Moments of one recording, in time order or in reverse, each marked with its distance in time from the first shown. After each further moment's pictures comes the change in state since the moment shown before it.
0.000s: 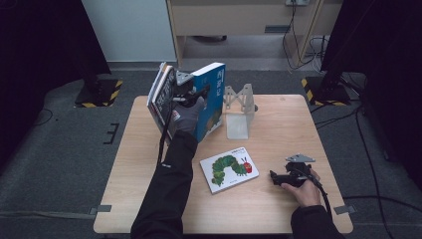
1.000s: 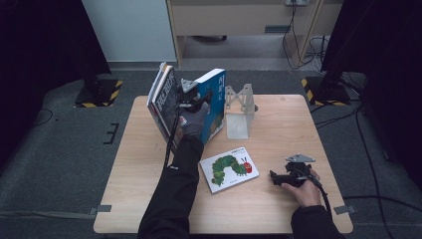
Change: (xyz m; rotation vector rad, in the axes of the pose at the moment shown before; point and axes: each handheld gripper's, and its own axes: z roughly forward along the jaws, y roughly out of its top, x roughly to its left) left arm 0.001 -0.031 0.020 -0.005 0.030 -0.024; right arm 0.000 0.000 0.000 0.001 0.001 -0.002
